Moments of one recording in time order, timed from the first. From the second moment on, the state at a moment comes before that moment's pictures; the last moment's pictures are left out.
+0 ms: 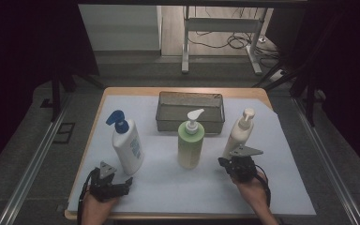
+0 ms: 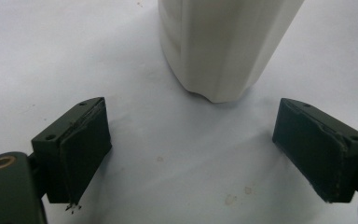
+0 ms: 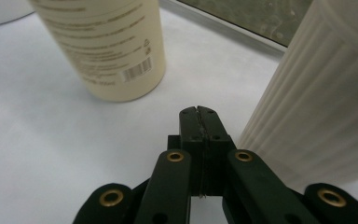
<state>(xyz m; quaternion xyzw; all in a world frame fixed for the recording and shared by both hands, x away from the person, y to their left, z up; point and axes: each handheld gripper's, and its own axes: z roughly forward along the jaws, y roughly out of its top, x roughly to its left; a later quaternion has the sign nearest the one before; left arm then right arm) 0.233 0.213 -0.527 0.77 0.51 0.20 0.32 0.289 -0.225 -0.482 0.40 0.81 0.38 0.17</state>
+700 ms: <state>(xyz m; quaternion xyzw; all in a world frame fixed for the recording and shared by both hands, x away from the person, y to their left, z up) 0.233 0.213 -0.527 0.77 0.51 0.20 0.32 0.294 -0.233 -0.491 0.42 0.81 0.37 0.19</state>
